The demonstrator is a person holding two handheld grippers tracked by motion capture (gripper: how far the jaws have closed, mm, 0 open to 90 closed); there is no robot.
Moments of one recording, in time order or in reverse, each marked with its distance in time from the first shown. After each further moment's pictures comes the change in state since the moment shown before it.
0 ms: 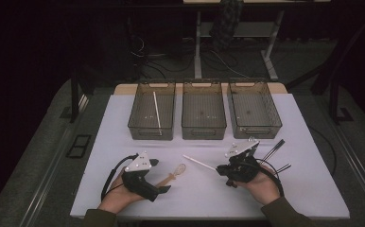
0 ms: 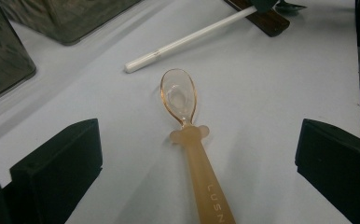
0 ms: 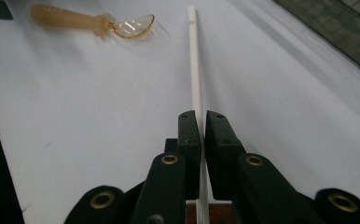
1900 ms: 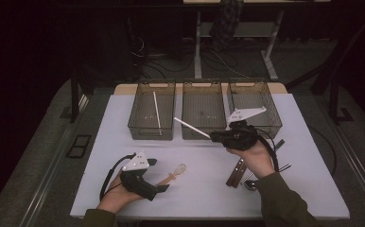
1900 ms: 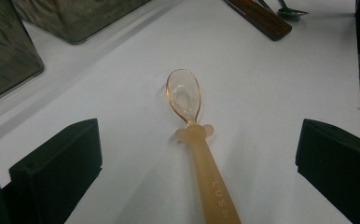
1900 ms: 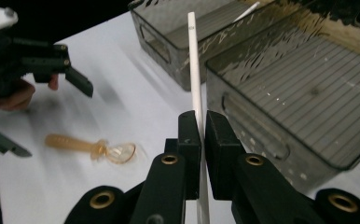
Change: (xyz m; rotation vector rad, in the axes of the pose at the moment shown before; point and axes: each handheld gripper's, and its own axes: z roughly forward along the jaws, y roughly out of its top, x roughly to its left) left arm 0.003 -0.002 -0.004 -0.016 0.003 -0.023; right arm -0.029 0.072 -0.030 -0.235 0.003 0.040
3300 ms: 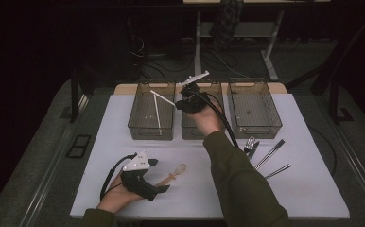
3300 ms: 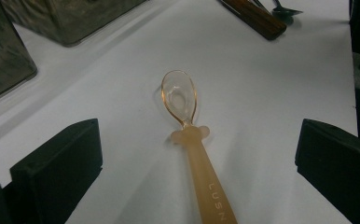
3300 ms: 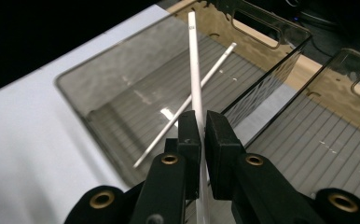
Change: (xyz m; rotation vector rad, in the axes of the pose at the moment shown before) left arm 0.000 0.001 0.002 0.000 -0.017 0.014; right arm -0.011 0.112 0.116 0.065 -0.138 0.025
